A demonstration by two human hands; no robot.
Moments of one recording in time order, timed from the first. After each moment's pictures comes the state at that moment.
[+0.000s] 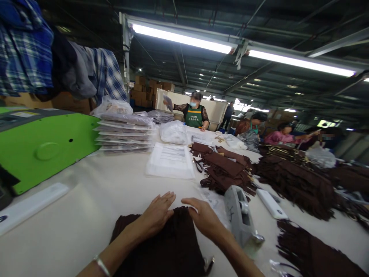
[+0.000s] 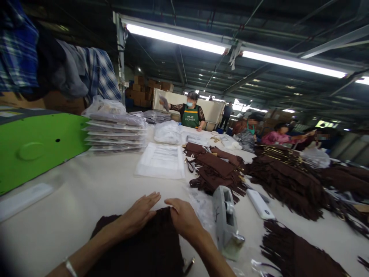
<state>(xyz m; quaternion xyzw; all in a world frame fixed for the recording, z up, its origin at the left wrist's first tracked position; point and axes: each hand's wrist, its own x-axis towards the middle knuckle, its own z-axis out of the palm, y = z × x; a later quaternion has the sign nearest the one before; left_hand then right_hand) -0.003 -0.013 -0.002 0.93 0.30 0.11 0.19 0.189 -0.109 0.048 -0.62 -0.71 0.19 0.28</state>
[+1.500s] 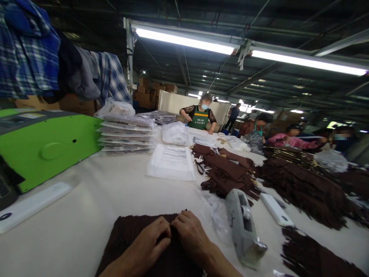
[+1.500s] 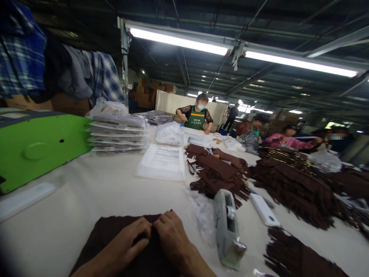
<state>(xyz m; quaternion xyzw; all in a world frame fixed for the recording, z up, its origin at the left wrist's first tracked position) -0.023 -0.071 -0.003 0.86 0.28 0.24 0.36 0.175 -0.101 -0.025 -0.52 -0.83 -0.02 0.19</state>
